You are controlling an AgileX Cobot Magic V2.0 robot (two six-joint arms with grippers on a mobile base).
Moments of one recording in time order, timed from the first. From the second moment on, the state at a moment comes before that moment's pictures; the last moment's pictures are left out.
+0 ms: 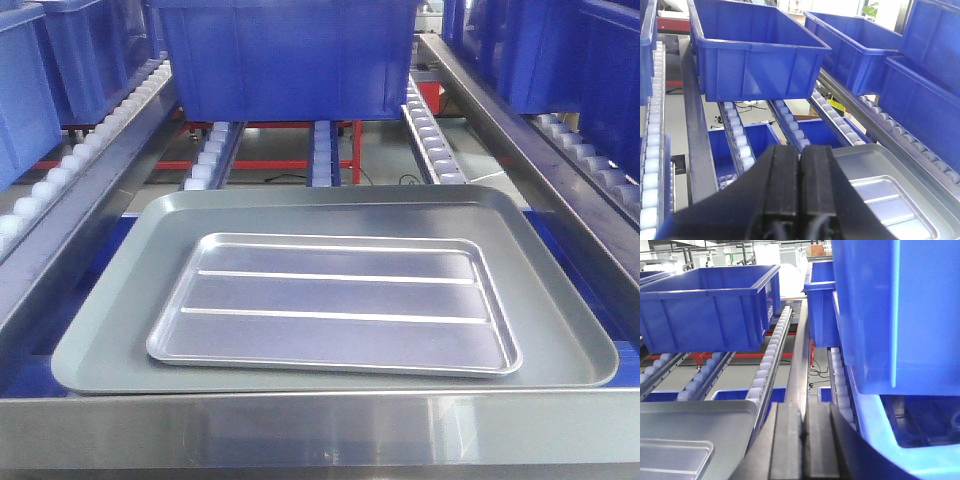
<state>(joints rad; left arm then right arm) -0.63 0.25 -0.37 0.53 0.20 -0.59 0.00 -0.01 0.03 -0.02 -0.07 0.12</state>
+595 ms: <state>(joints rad) -0.63 0.25 -0.37 0.53 0.20 -0.59 0.00 -0.01 0.03 -0.02 -0.07 0.13</state>
